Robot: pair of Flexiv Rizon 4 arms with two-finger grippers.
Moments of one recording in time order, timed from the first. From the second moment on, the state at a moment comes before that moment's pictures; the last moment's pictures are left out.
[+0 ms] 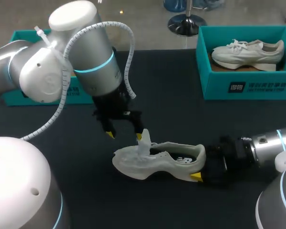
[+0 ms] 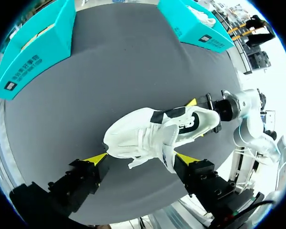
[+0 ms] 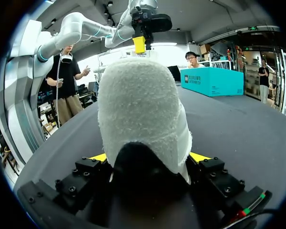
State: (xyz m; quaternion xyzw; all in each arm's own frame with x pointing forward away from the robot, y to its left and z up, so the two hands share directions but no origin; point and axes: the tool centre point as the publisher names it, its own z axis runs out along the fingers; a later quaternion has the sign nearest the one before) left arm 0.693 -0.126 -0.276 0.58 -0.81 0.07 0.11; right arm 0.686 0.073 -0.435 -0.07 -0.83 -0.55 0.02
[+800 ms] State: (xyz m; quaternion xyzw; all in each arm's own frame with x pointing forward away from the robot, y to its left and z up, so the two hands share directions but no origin) left arm 0.694 -0.146 -0.244 0.34 -0.93 0.07 0.09; right arm 0.686 0.073 -0.435 -0.07 -0.83 -0.55 0.02
